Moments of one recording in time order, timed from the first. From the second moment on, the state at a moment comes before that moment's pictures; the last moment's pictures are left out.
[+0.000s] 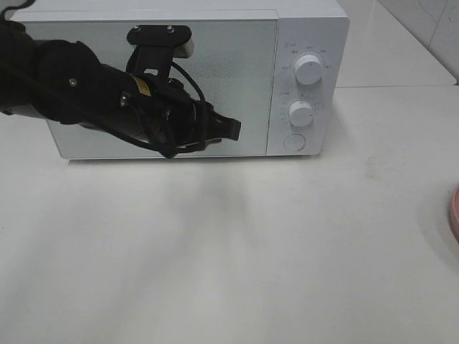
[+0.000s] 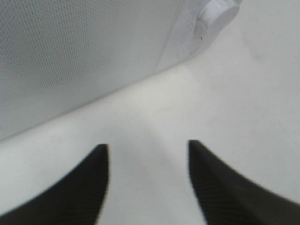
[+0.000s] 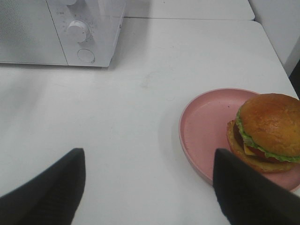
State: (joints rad) left arm -0.70 1.78 -1.03 -0.28 0.08 0.04; right arm 0.07 0.00 -0.50 -0.02 1.00 0.03
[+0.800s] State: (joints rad) left arm -0.65 1.55 -1.03 -0.19 0.94 0.02; right arm 0.07 0.00 -0.50 -0.02 1.00 0.03
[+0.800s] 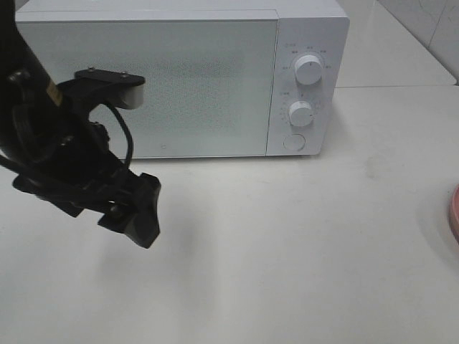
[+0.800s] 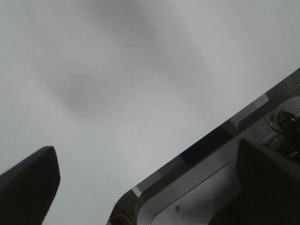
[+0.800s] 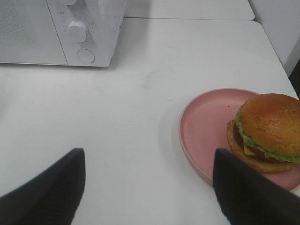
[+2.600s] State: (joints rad) left arm 0.05 0.12 -0.53 -0.12 1.10 0.08; right arm 0.07 0.00 -0.50 -0.02 1.00 0.03
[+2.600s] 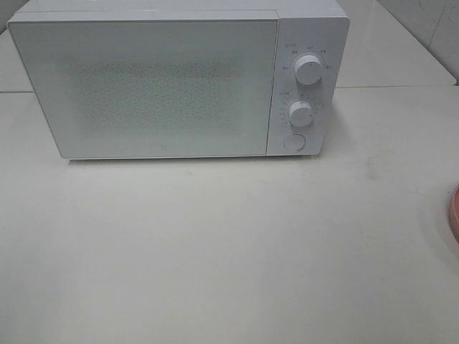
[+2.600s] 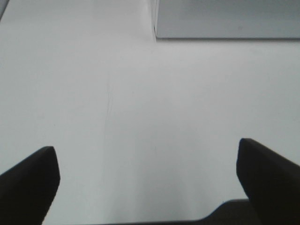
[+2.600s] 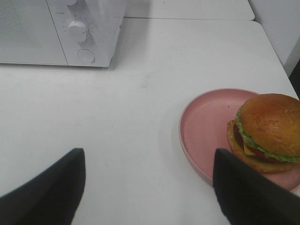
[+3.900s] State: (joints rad) left arm 0.05 0.00 -0.52 -0.11 1.09 0.08; right arm 0.07 0.00 -0.50 -0.02 1.00 0.03
